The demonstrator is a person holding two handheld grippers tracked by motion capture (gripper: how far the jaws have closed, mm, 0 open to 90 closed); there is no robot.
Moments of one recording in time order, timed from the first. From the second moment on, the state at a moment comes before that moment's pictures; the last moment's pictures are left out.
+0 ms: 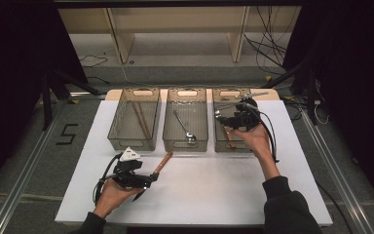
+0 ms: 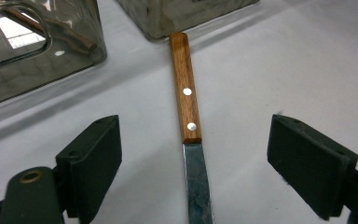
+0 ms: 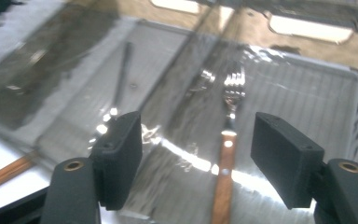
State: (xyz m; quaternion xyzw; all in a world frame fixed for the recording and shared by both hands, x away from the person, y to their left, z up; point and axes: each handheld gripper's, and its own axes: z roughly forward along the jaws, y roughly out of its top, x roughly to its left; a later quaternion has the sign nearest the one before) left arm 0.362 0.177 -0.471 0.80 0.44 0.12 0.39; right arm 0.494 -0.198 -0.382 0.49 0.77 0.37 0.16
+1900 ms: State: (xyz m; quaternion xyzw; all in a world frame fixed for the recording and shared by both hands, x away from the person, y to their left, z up) left arm 0.392 0.131 -0.474 0.87 0.41 0.11 0.23; right arm 0.346 -0.182 -0.412 0.34 0.80 0.47 0.16
